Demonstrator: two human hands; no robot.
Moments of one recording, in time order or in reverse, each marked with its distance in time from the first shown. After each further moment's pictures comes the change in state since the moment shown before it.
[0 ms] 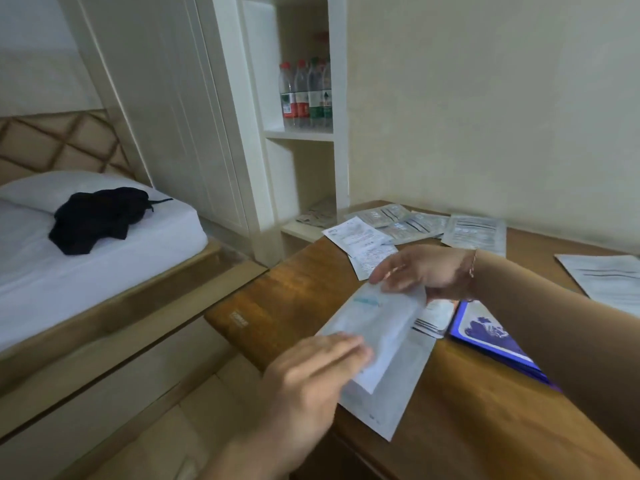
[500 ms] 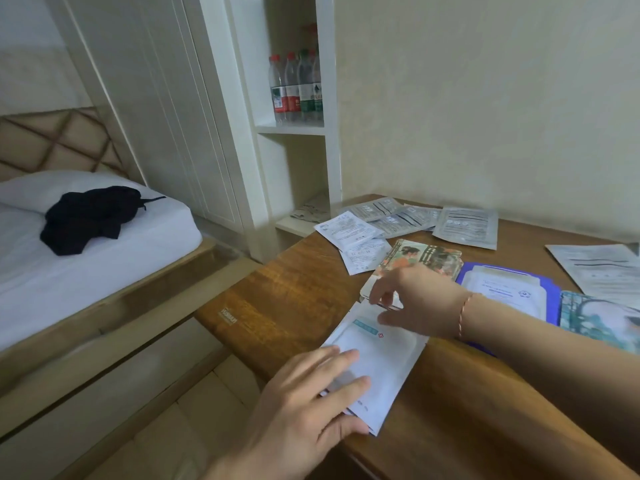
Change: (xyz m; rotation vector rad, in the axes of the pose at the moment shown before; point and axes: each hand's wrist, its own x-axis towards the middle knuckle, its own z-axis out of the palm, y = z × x) left_hand -0.021 0.007 0.005 0.042 -0.213 0.072; right_hand -0.035 0.008 0.040 -0.919 0.304 -0.246
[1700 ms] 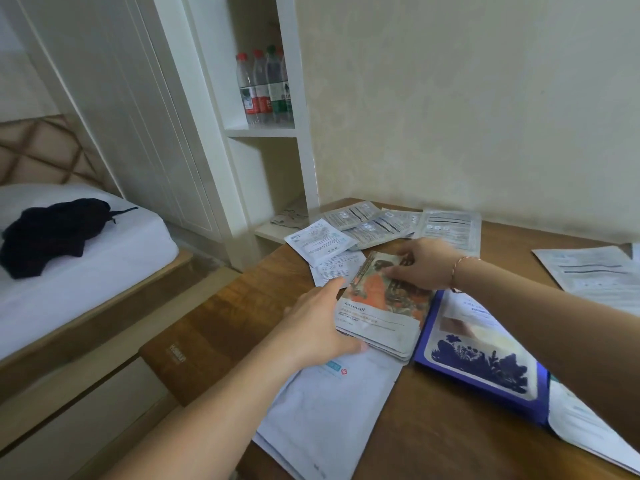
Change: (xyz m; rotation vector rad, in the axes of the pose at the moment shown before) left_hand 0.151 -0.048 0.045 -0.194 -0.626 -0.785; right_hand 0.063 0.122 -0.006 0.054 0.003 0.412
